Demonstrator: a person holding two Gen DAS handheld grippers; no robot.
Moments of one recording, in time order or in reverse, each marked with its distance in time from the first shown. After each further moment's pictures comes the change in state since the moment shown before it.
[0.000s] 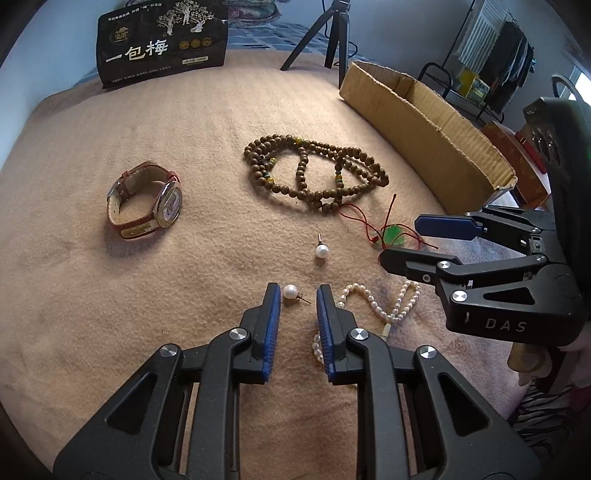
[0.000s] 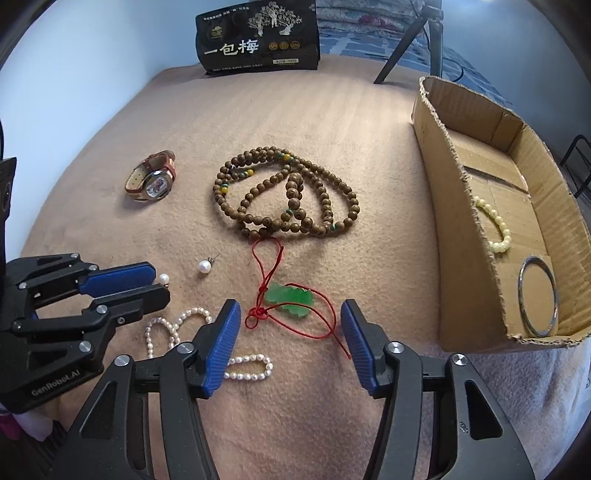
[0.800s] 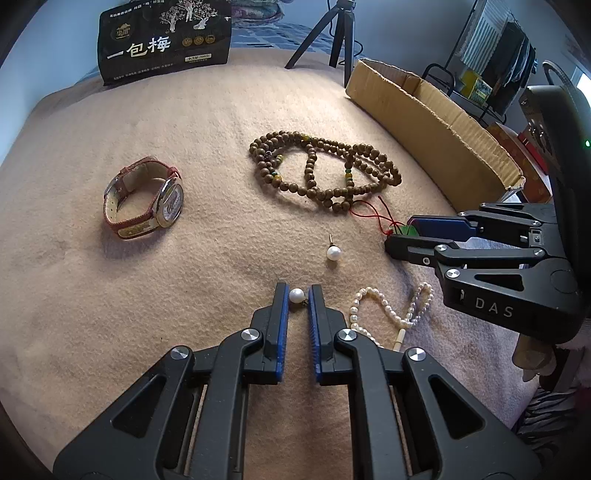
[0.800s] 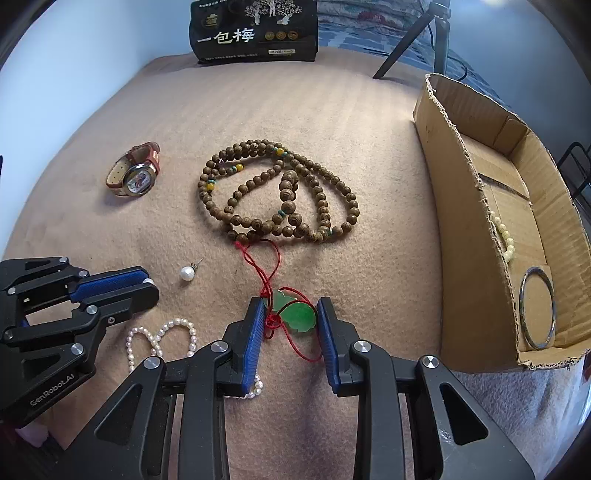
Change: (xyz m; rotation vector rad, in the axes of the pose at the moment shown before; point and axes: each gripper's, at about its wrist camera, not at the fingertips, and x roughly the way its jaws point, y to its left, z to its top) left arm 0.008 0.005 0.001 -0.006 -0.006 0.005; right arm 0.009 0.006 0.006 -0.027 0.020 -0.052
